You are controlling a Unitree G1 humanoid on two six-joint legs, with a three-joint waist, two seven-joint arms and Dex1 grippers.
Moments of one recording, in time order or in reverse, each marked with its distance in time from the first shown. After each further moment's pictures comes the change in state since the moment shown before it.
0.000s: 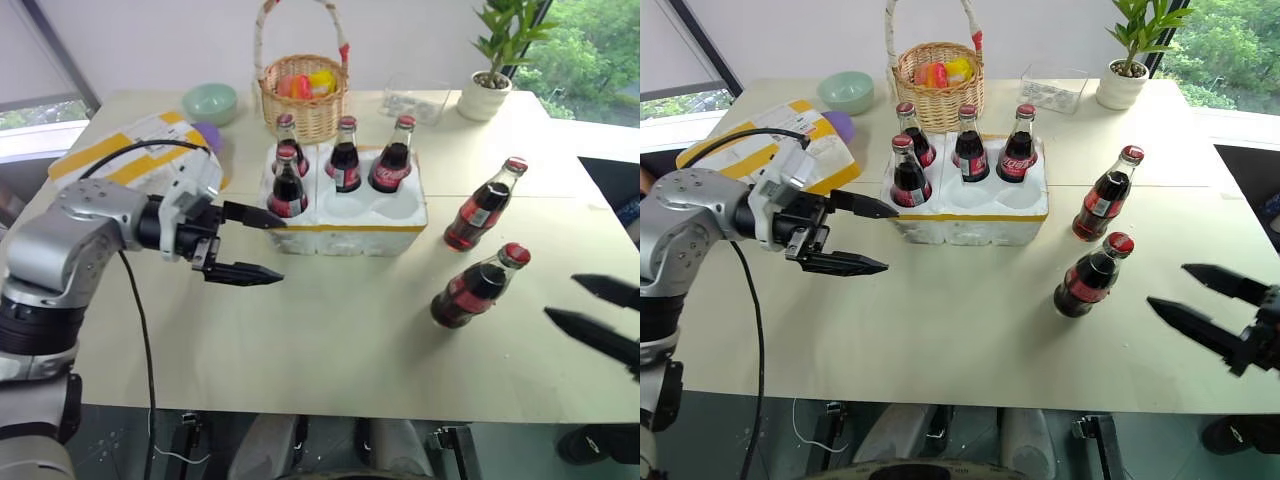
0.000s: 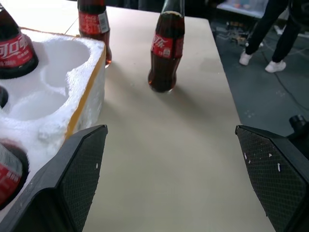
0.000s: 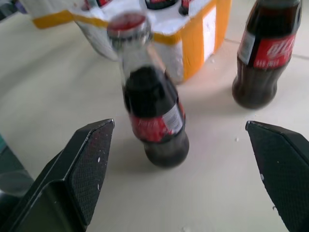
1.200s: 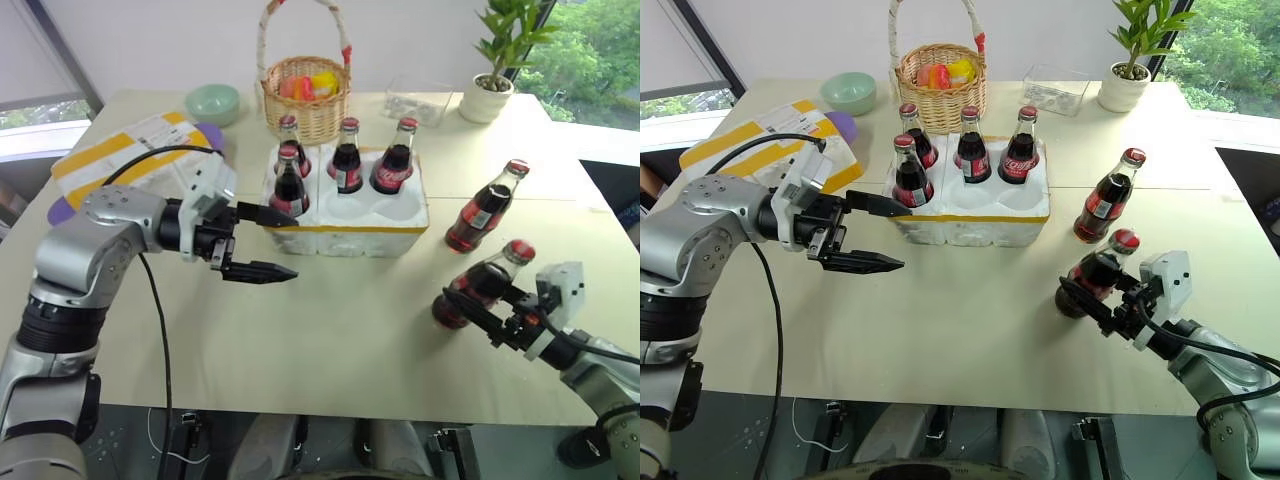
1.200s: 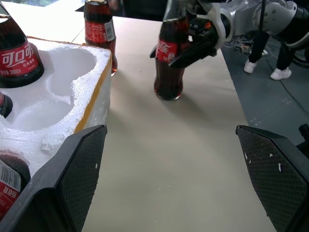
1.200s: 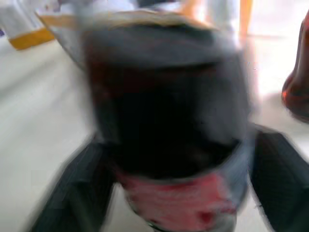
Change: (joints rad) left arm 0.000 -0.056 -0.024 0.019 0.024 -0.031 0.036; right arm -0.134 0.176 0.576 0.121 -0.079 -0.333 -0.392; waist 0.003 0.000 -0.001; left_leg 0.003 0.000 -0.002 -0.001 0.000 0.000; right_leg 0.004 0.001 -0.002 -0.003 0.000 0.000
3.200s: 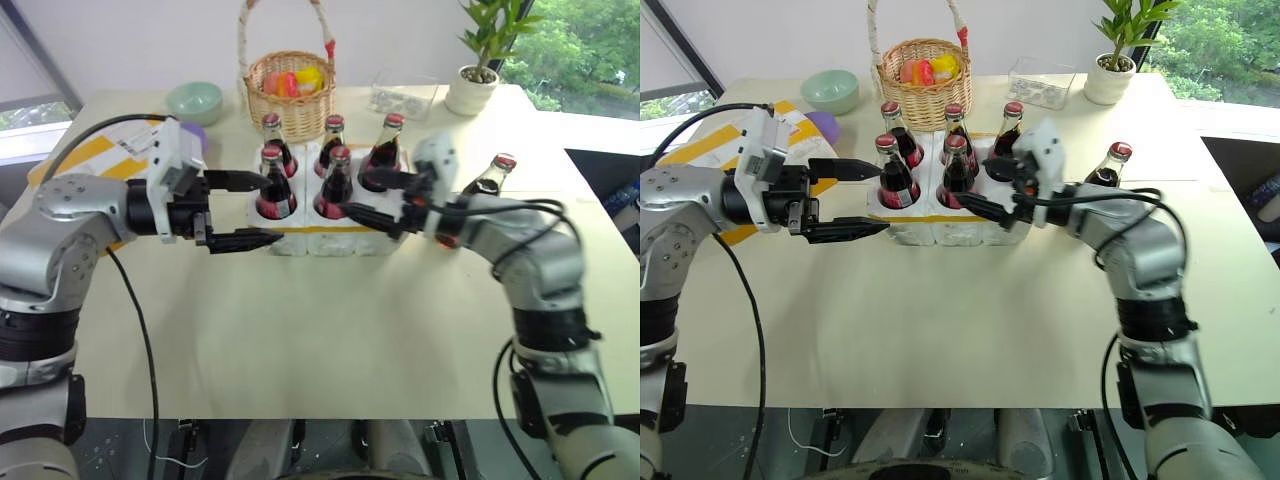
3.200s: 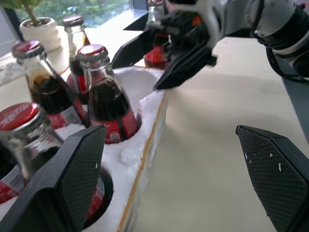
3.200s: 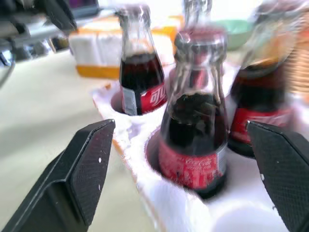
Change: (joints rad) left arm -0.005 0.031 0.106 -0.028 -0.022 -0.016 0.162; right arm -0.779 0.010 0.334 0.185 -0.106 0.221 0.070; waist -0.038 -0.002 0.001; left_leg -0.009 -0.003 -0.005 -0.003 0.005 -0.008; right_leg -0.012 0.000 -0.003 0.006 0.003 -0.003
